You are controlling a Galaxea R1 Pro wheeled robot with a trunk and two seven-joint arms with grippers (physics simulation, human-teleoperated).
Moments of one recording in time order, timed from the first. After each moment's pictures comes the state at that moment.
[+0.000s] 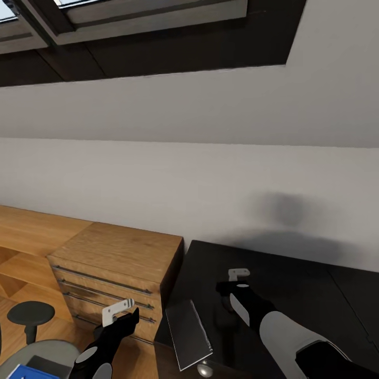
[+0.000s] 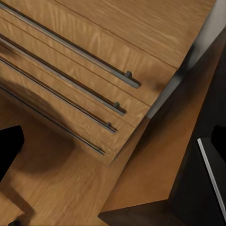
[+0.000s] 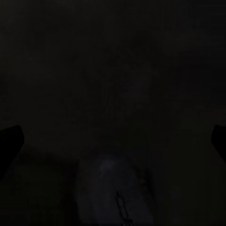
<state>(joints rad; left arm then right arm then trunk) -0.04 0.12 -0.33 -1.56 0.62 0.37 0.62 -0.80 0.10 0.31 -0.27 -0.27 0.18 -0.18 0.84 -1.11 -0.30</state>
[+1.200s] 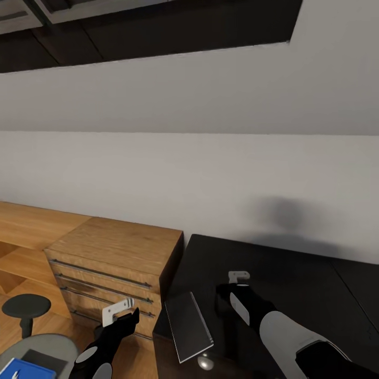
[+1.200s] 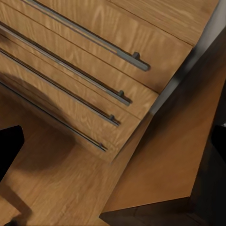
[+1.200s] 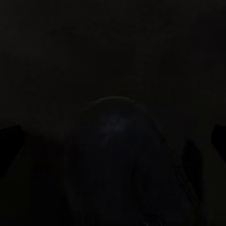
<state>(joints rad) -0.04 0.12 -0.33 -1.56 0.62 0.37 0.62 -0.80 0.10 0.31 -0.27 -0.31 0.25 -0.18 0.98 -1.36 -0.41</state>
